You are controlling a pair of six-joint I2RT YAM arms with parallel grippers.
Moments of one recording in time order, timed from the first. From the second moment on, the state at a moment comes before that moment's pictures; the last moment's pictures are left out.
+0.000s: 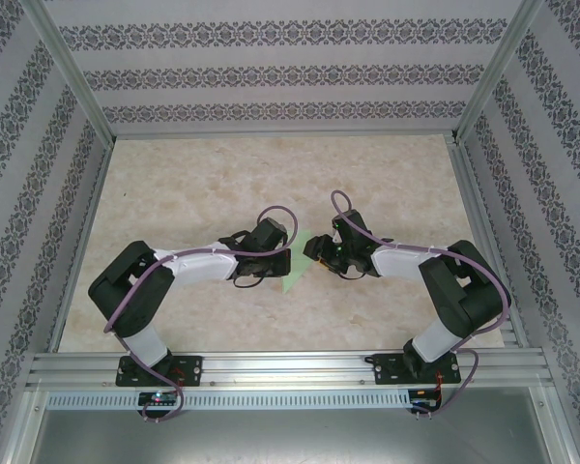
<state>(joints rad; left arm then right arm) -0.79 1.70 0.91 -0.20 0.13 -0.77 0.52 1.61 0.67 0.04 -0.36 0.92</state>
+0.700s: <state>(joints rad) -0.76 1.75 0.91 -0.22 0.09 -0.79 0.53 1.64 0.68 0.05 -0.38 0.92</state>
